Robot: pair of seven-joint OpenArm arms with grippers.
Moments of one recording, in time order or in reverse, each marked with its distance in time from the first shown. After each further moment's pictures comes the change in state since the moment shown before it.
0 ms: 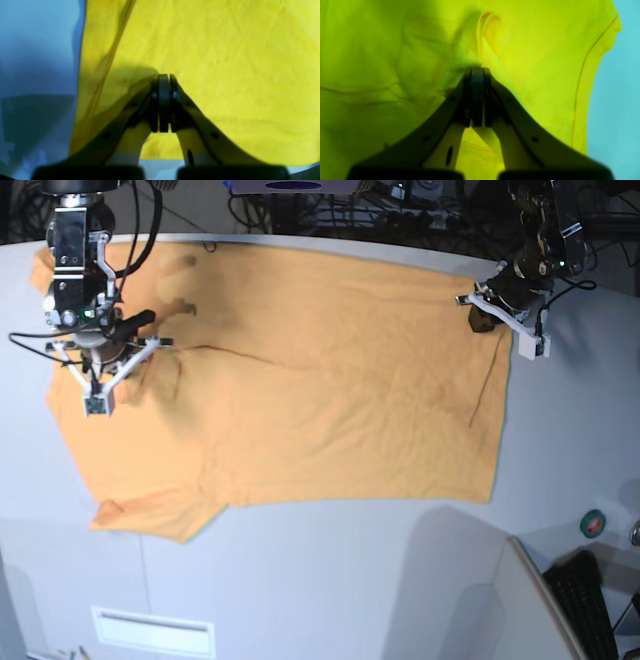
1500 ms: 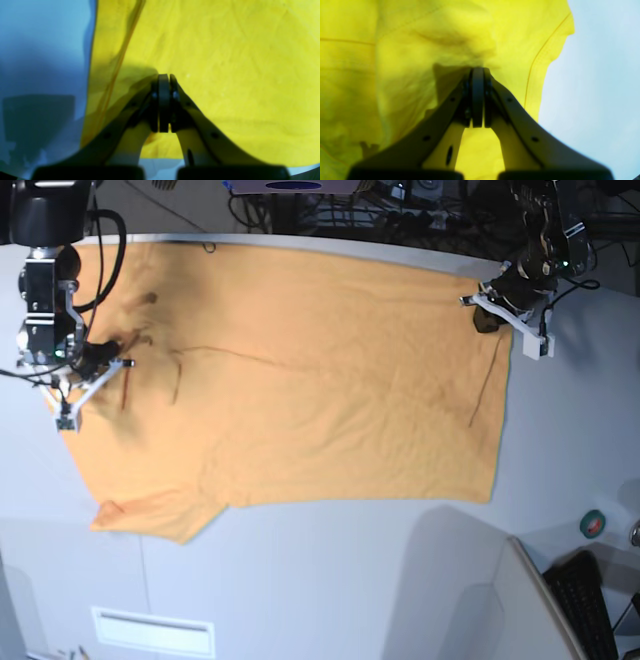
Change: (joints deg) left arm 0.0 -0.3 -0.7 0.1 0.0 0.0 0.0; right arm 9.1 7.4 -0.2 -14.7 0.2 -1.3 -2.3
